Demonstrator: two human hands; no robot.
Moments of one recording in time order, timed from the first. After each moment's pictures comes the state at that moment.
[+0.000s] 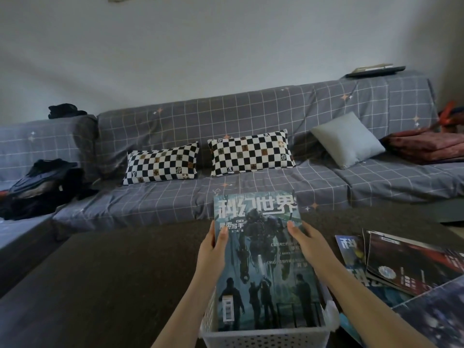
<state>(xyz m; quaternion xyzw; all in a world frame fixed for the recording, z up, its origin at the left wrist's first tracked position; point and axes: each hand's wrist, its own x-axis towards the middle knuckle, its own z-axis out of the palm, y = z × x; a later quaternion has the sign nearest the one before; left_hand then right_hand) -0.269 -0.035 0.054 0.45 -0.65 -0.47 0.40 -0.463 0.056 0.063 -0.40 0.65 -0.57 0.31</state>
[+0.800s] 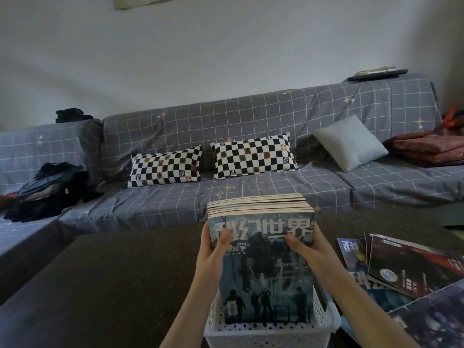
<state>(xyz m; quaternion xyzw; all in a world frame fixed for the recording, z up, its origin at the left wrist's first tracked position) -0.256 -0.017 0.062 0.34 -0.60 -0.56 0.47 -0.461 0.077 0.061 -0.46 0.50 -0.65 0.34</state>
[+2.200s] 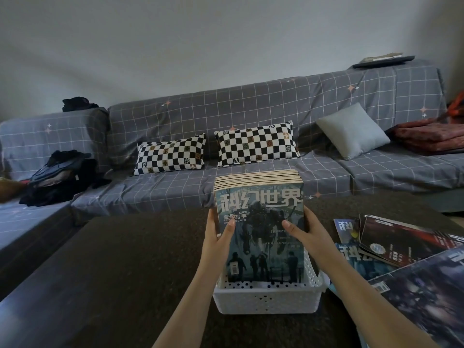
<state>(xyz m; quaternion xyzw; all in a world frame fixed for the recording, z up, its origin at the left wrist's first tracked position) -0.246 0.016 0.064 0.42 -0.61 -0.52 0.42 -0.453 0.091 0.052 -0.45 0.61 -0.58 0.30</state>
